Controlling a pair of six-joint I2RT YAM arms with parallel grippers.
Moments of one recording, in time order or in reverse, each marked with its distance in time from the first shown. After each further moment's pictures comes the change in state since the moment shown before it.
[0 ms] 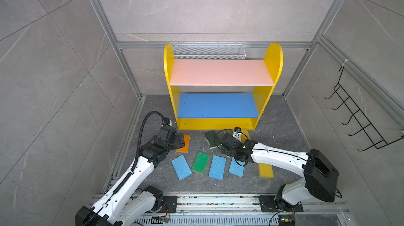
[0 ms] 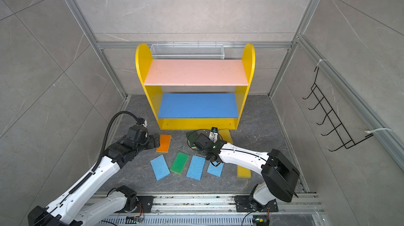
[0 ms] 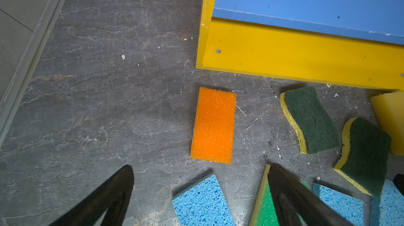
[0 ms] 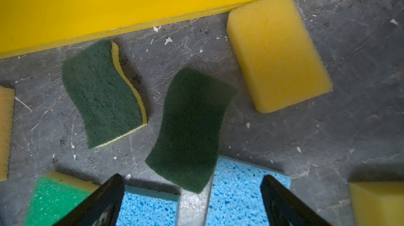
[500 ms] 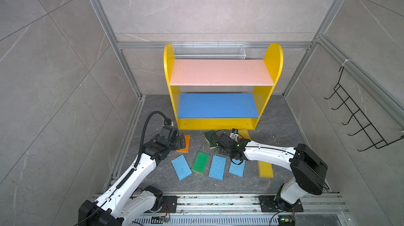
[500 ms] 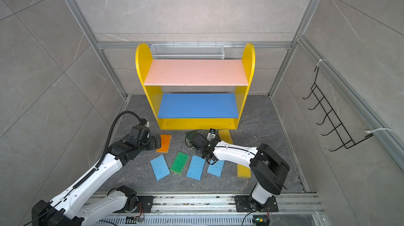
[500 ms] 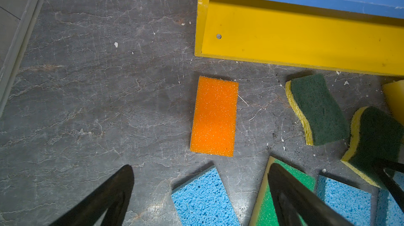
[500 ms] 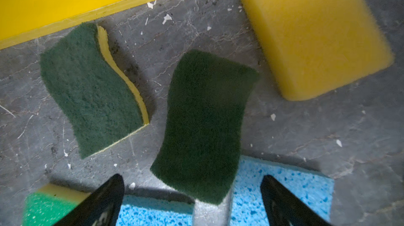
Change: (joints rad) left arm 0.000 0.041 0.000 -0.016 0.023 0.000; right arm -0.017 0.106 0.027 0.032 -0.070 0.079
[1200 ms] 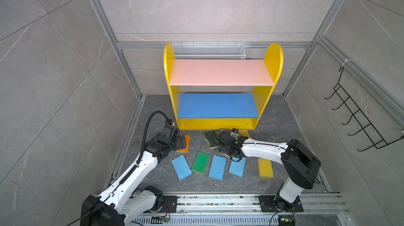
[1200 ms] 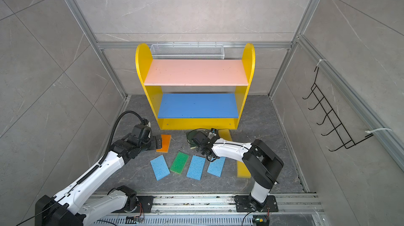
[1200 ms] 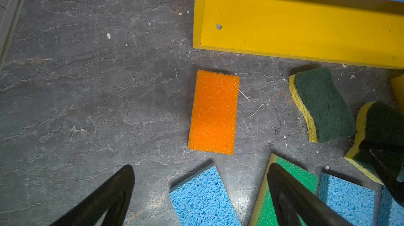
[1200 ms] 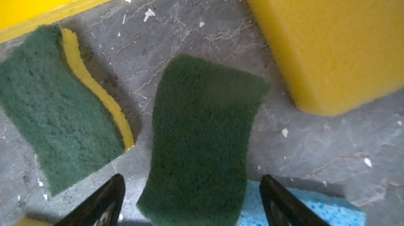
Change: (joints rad) left arm 0.013 0.042 0.000 0.003 0.027 0.000; right arm -0.058 0.078 0.008 0.047 -0.047 -0.005
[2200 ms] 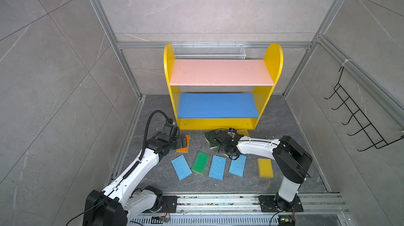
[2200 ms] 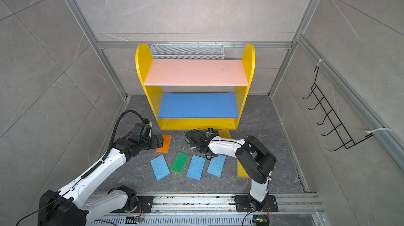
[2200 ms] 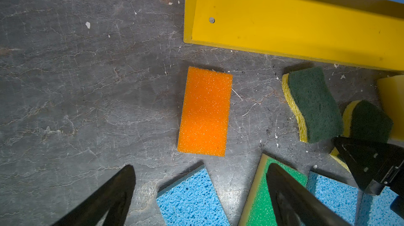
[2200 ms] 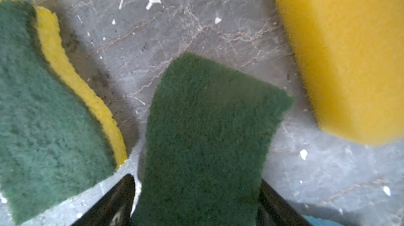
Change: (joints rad) left arm 0.036 0.049 0.000 0.039 0.087 -0.022; right arm -0.008 0.092 0.061 -0.024 -0.009 -0.086
